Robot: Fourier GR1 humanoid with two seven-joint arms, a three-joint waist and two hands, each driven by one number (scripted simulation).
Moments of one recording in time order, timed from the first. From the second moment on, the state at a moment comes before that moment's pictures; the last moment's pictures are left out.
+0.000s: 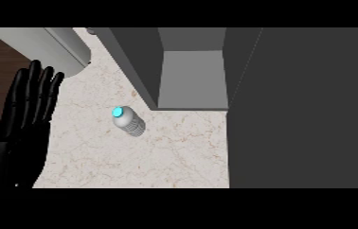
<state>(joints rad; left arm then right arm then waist) -0.01 0.11 -0.03 -2.10 0.00 -0.02 -0.01 -0.04 -0.13 0.01 -2.10 0.04 0.01 -0.01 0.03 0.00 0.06</state>
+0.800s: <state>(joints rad) 0.03 0.12 0.00 -2.08 0.21 -0.08 0.20 0.31 -0.08 0.13 -2.40 -0.14 0.05 0.22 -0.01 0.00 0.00</state>
